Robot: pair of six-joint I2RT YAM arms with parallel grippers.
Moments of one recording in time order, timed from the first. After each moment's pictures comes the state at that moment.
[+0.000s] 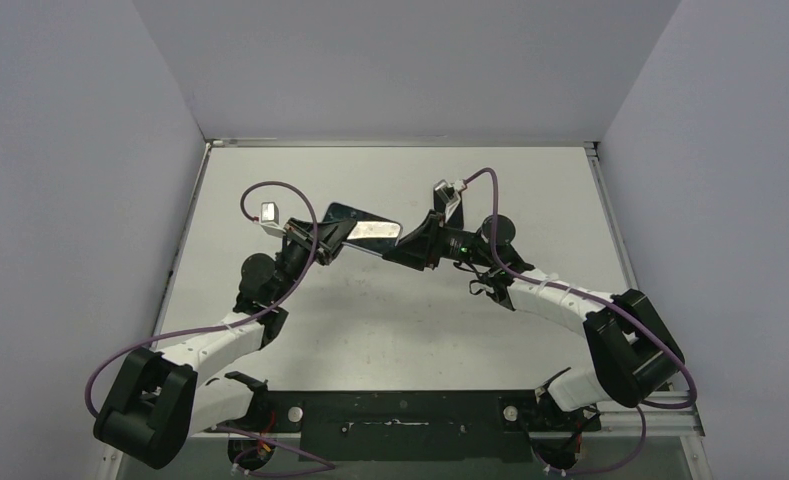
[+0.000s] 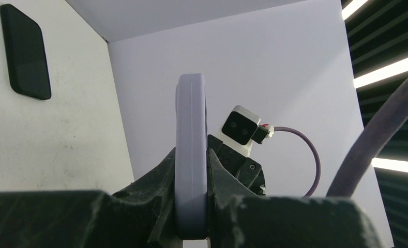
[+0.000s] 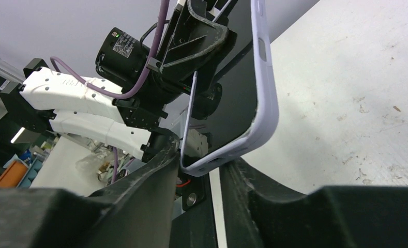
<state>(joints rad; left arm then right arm) -0.41 1.14 0.37 0.99 0.20 -1.51 0.58 1.44 0.70 0.87 -0.82 0.88</state>
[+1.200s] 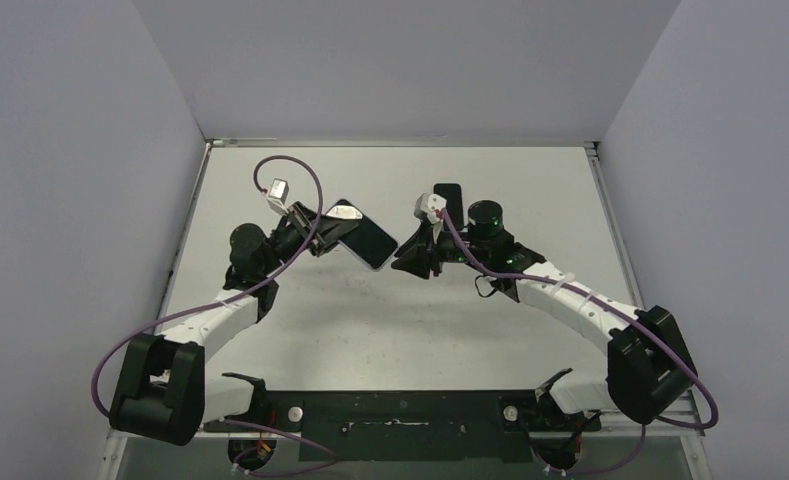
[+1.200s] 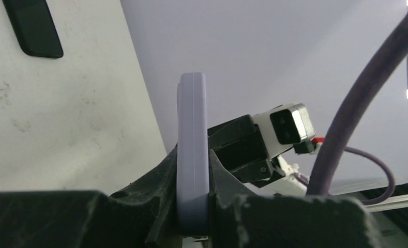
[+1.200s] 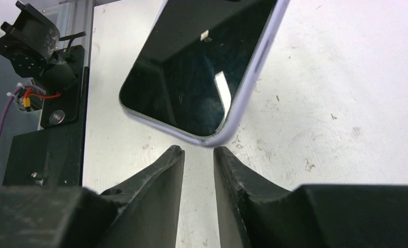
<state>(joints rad) -0.26 1.24 0.50 0.88 0.62 -1.46 0.60 1.38 0.85 0.25 -0.81 -0.08</state>
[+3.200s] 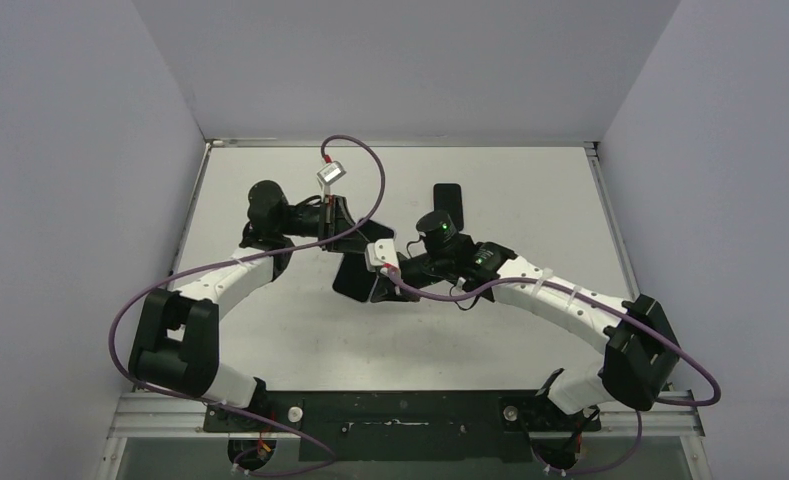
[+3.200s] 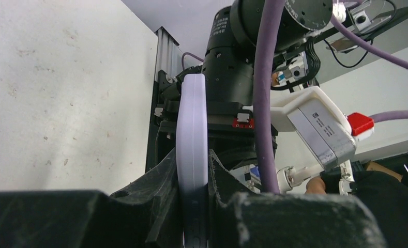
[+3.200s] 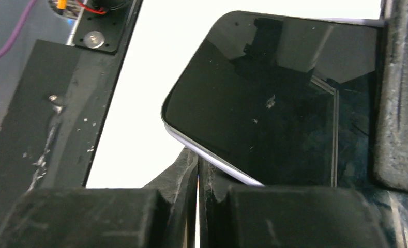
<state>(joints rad) -0.30 1.47 0.85 0.77 1.37 -1.12 0.84 1.44 1.07 -0.28 -0.80 -0.57</state>
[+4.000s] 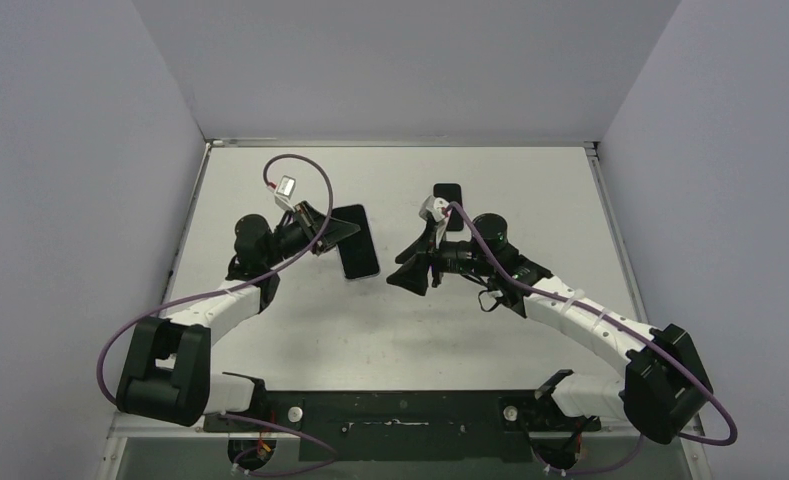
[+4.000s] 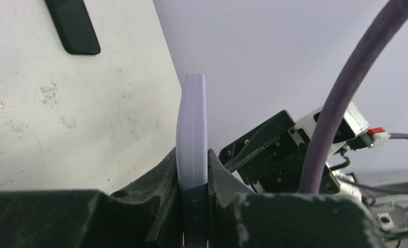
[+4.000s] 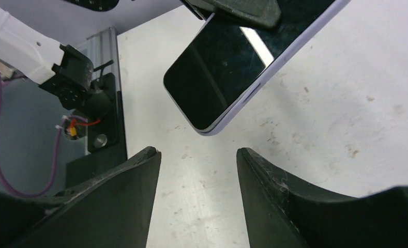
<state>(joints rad) -0.22 1.33 0.58 0.78 0.77 -1.22 0.65 1.24 0.79 0.21 -0.71 0.15</state>
